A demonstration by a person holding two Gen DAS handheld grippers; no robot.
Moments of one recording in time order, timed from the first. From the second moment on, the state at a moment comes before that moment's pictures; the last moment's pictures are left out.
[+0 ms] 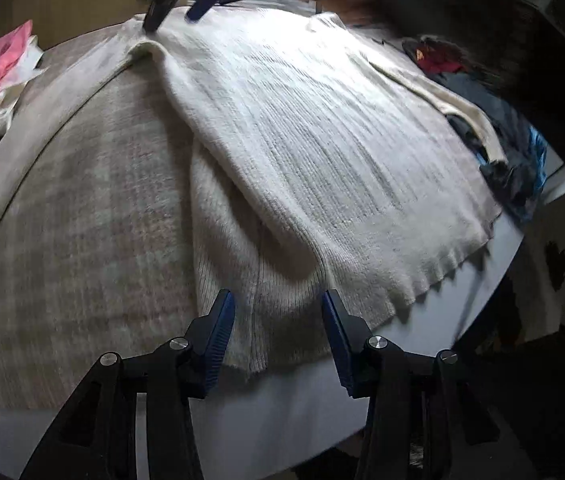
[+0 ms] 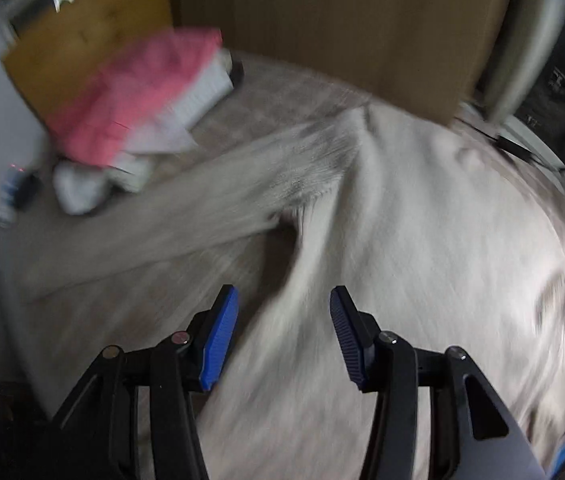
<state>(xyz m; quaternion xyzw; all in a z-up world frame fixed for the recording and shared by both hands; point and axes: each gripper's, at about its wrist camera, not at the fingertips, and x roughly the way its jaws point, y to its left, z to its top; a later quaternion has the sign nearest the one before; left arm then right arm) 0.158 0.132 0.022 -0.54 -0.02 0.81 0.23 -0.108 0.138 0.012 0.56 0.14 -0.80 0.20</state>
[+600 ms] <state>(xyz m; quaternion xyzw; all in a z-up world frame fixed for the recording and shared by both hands) 0.156 0.123 0.013 -0.54 -0.02 0.81 0.23 -0.150 0.183 0.016 0.59 -0.02 -0.77 0.24</state>
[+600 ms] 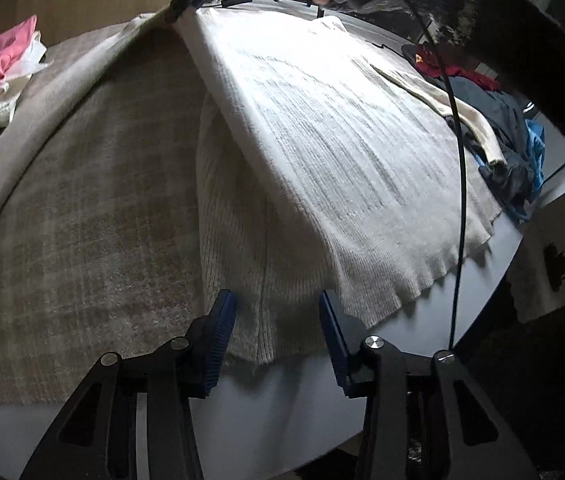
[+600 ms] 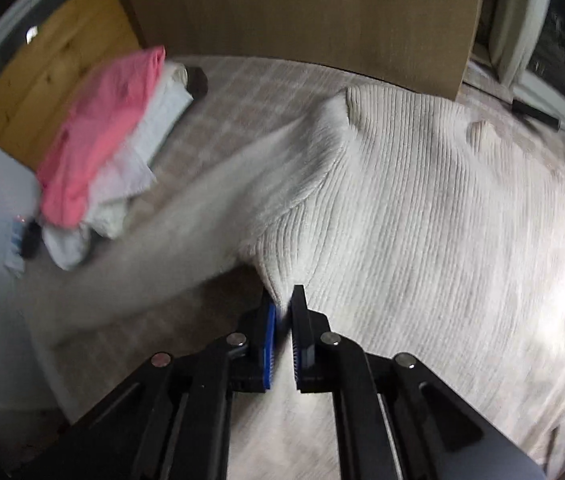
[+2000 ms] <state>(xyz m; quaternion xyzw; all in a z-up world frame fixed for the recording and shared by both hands) 0.194 0.006 0.046 -0.48 -0.29 0.79 0.25 -0.163 0.136 0.036 0.58 -0.02 -0.77 0.24</state>
